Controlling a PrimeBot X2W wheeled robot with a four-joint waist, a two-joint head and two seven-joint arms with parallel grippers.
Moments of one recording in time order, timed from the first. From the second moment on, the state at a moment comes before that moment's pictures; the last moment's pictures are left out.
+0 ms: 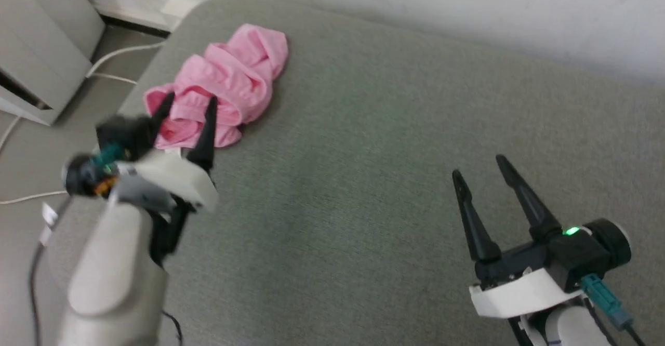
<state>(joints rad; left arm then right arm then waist) -0.44 0.19 -0.09 0.31 -0.24 -0.09 -0.06 -0.04 -0.05 0.16 -0.05 0.01 0.13 -0.26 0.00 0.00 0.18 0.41</state>
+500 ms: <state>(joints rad) -0.91 0.60 -0.40 0.52 -0.56 -0.12 0.49 -0.14 -0.05 0.19 -0.16 -0.02 0.13 -0.24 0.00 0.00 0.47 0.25</state>
